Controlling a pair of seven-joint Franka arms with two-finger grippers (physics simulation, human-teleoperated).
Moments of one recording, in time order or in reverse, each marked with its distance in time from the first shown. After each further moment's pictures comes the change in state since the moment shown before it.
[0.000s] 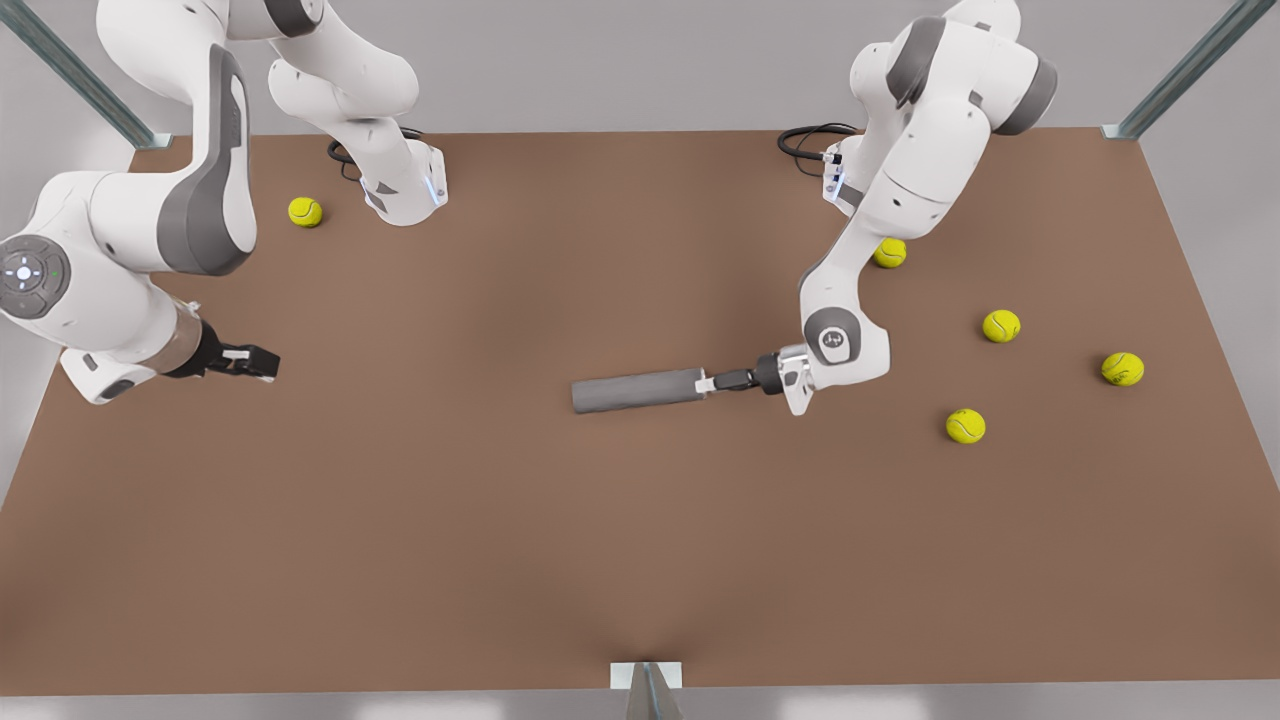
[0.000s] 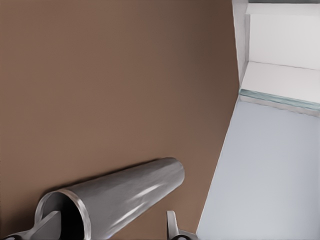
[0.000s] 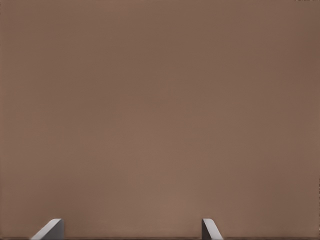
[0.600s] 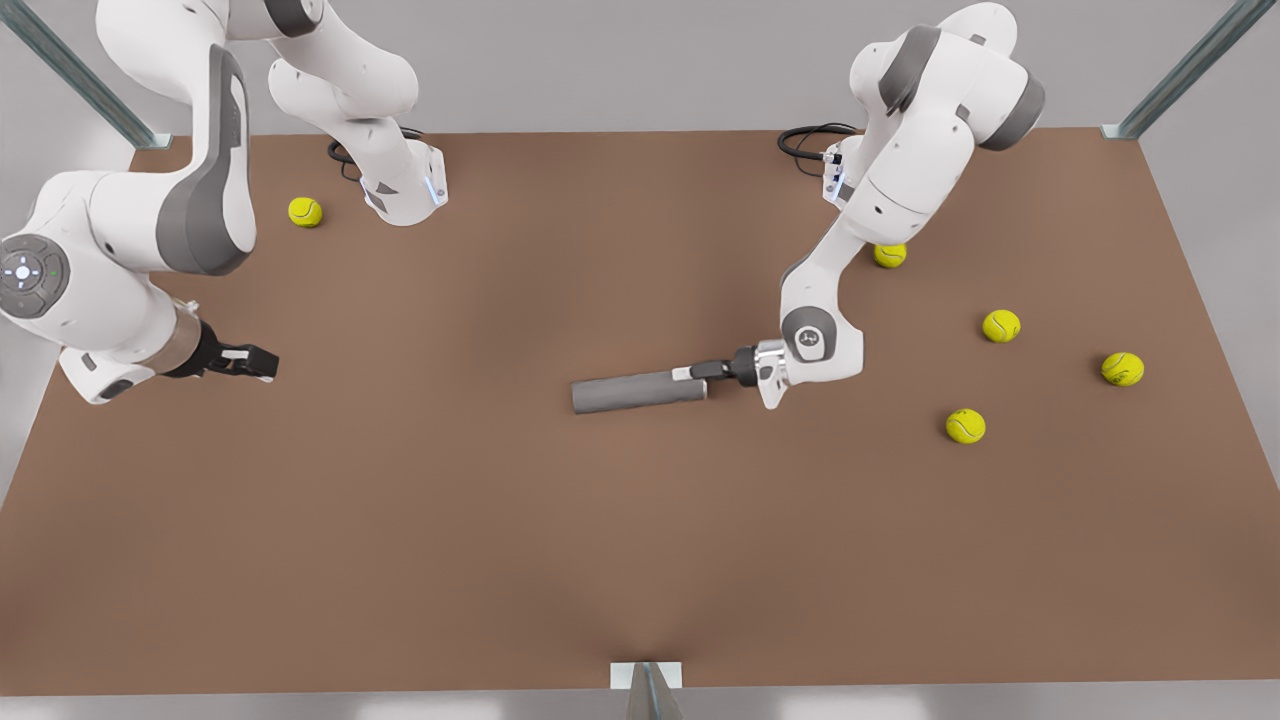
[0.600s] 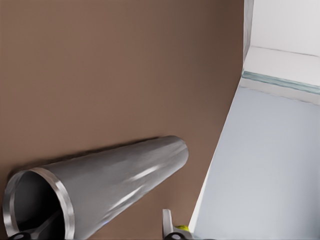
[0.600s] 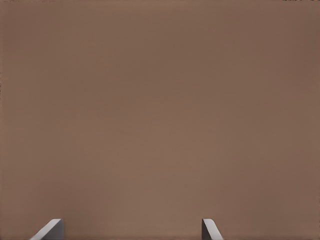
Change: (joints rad) left arm -0.001 0.052 -0.072 0.015 -0.003 0.000 -0.003; right arm 0.001 0.000 0.000 0.002 -0.002 0.002 -0.003
